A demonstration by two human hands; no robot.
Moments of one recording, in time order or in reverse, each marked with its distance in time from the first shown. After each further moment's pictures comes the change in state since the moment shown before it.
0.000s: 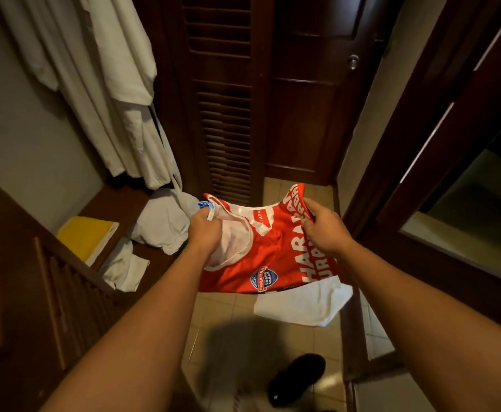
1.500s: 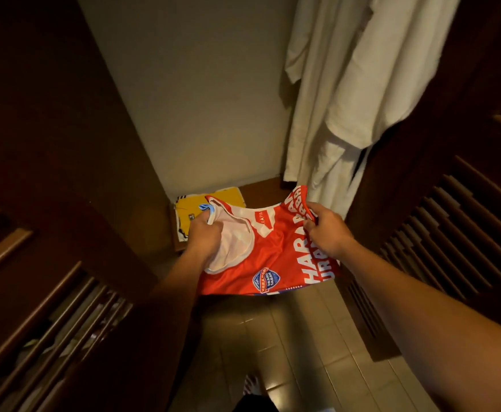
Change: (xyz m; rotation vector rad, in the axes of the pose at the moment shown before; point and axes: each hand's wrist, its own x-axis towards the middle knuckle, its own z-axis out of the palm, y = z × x) left_hand 0.291 0.005 -0.138 -0.243 0.914 -0.370; right_hand 0.433 -0.276 0.225 -0.165 -0.779 -0.667
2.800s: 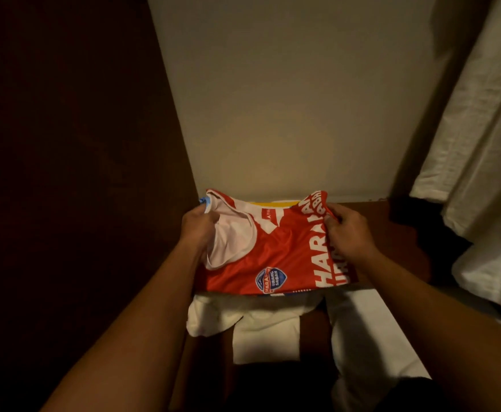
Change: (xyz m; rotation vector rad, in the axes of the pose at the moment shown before) left_hand 0.447 -0.293 0.094 -0.364 0.398 0.078; right_hand 0.463 0.176 0.331 0.176 0.052 -0.401
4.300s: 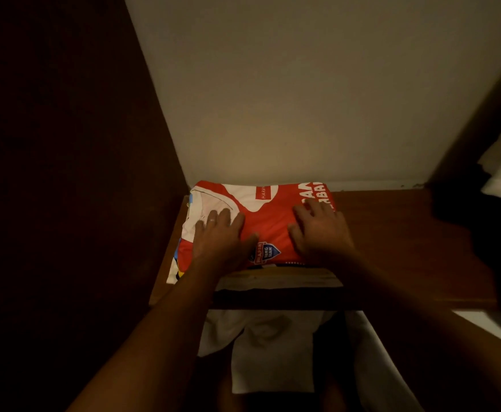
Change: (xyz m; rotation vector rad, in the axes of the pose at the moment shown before) left_hand 0.112 -0.103 0.050 1.448 -0.321 0.453; right_hand 0.110 0.047 0.125 -0.821 -0.301 -0.150
